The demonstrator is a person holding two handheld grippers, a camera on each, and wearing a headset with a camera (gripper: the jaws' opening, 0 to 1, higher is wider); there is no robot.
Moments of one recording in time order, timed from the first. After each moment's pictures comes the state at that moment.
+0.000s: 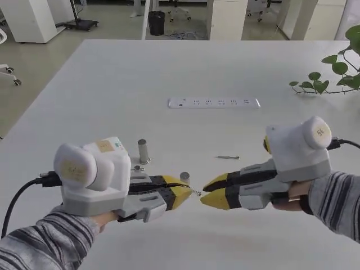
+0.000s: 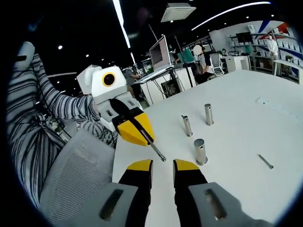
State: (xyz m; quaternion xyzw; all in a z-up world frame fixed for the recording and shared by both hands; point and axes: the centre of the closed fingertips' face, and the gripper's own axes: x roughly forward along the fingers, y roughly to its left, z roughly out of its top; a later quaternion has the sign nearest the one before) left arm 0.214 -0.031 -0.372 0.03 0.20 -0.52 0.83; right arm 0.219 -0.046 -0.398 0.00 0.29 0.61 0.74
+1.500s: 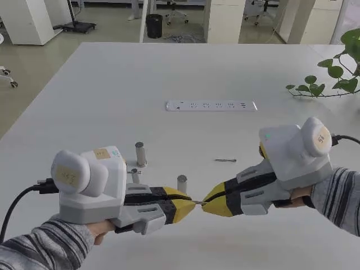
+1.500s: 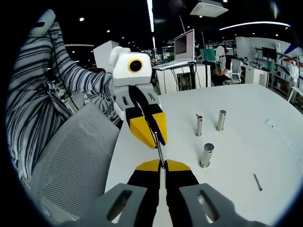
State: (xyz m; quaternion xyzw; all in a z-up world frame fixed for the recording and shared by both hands) left arm 0.202 -0.036 -0.381 0.00 0.22 -0.53 0.82; right arm 0.192 -0.042 -0.394 -0.14 0.25 0.66 0.69
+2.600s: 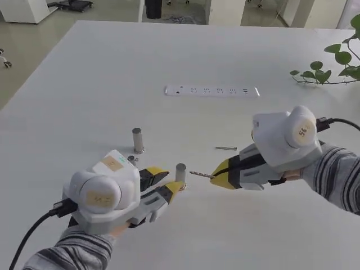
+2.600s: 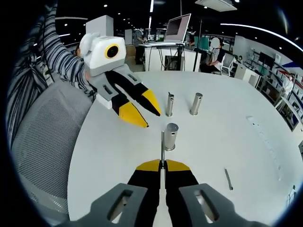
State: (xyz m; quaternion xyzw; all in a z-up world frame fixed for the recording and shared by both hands) left arm 0.257 -0.008 -0.425 0.07 0.20 -0.36 0.91; right arm 0.260 -0.069 -0.434 -0.26 0.27 0.59 0.72
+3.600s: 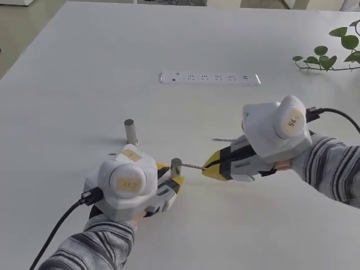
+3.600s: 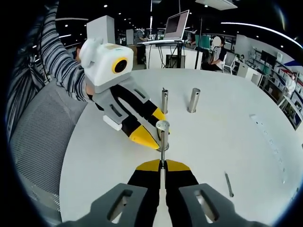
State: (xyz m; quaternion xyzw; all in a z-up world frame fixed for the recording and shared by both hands) left arm 0.289 -0.022 -0.468 0.06 0.25 -0.32 0.91; right arm 0.272 -0.059 -0.447 -0.25 0.27 0.60 0.71
